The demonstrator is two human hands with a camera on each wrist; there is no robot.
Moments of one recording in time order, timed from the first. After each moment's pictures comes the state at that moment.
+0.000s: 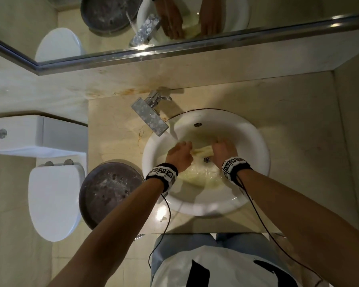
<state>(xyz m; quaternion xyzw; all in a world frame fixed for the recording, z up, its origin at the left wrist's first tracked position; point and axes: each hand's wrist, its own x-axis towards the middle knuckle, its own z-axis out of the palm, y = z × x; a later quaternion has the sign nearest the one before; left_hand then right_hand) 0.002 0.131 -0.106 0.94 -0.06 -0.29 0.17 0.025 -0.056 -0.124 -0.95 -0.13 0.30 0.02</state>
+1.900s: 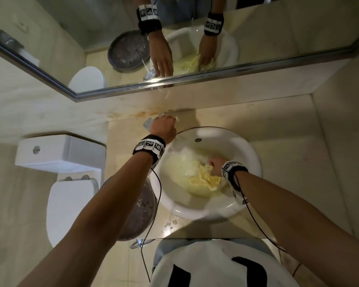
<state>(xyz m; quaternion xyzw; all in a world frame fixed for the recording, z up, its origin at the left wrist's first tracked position) 0.104 0.161 0.033 0.98 -0.08 -0.16 -0.03 0.028 -0.067 -0.095 -0.85 -0.04 0.49 0.20</state>
